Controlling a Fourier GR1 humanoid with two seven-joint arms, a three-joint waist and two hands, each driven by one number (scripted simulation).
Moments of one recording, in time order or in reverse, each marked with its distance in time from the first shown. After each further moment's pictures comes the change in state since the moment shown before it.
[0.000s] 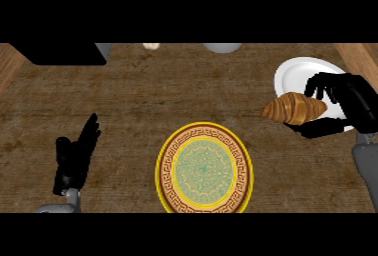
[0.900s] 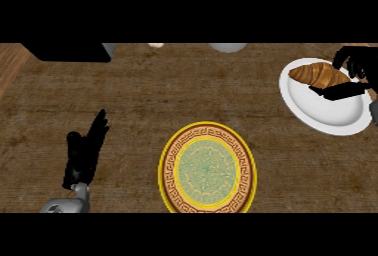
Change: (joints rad) left arm -0.038 -0.039 -0.011 0.013 -0.034 0.000 0.014; right arm -0.385 -0.107 -0.168 0.769 0.072 -0.112 -0.162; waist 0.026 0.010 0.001
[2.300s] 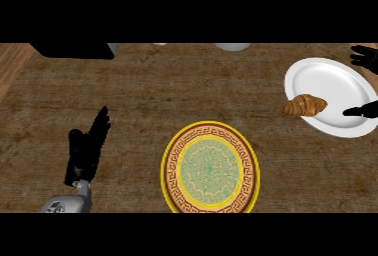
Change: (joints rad) left arm -0.020 -0.007 0.002 0.002 -0.006 -0.010 -0.004; right arm -0.148 -0.150 -0.213 0.515 -0.167 0.451 -0.393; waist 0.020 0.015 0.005
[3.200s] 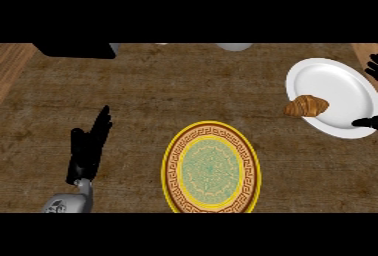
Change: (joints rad) left arm -0.009 -0.005 0.000 0.010 -0.002 -0.005 -0.004; right arm 0.107 -0.011 -0.055 -0.037 -0.092 0.092 -0.012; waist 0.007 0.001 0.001
